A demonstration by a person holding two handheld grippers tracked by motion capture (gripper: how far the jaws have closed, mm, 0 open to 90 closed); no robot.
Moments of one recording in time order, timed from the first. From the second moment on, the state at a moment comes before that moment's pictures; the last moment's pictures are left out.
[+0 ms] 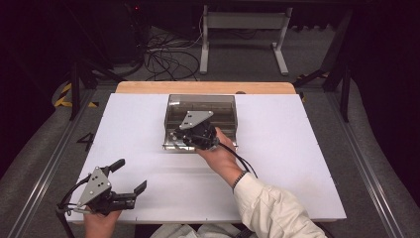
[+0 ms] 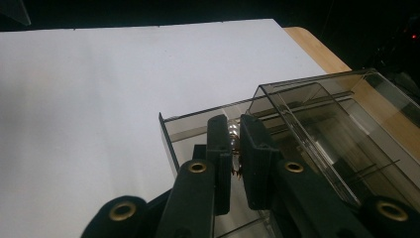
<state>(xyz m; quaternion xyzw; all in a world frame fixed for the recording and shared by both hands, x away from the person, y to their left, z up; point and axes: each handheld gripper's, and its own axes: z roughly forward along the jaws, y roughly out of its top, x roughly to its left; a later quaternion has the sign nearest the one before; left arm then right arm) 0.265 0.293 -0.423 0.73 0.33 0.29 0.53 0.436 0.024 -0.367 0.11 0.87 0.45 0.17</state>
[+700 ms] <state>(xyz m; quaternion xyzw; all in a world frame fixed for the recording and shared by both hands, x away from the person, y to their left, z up) 0.265 0.294 -0.422 0.73 0.33 0.29 0.53 0.434 0.032 -0.375 0.10 0.88 0.43 0.17</state>
